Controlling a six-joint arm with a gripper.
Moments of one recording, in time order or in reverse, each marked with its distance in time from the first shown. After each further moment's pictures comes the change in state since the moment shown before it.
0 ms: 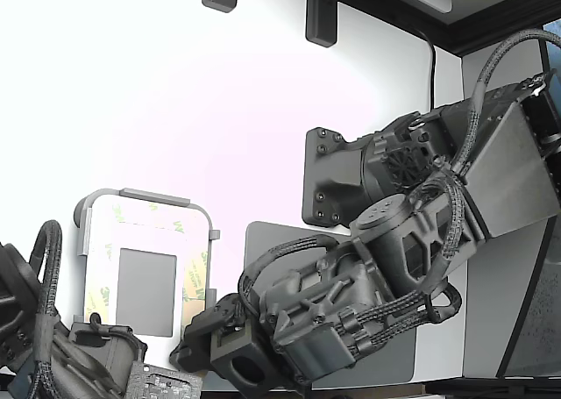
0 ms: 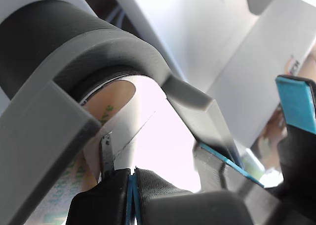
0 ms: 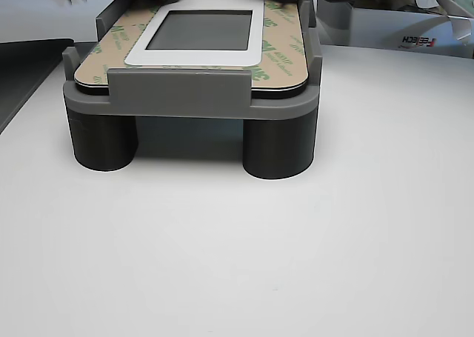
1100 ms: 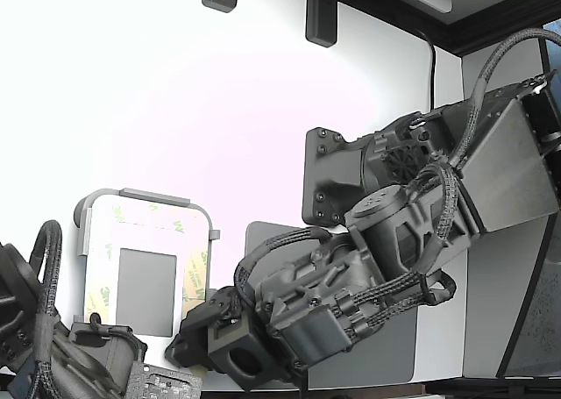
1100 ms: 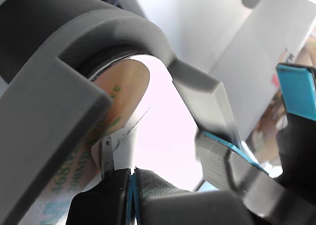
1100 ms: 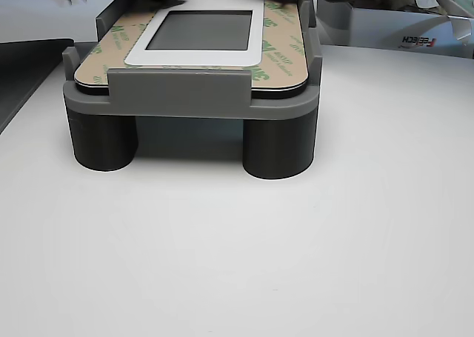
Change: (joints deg) arm -2.3 0.6 3.3 -4.2 -2.1 -2.1
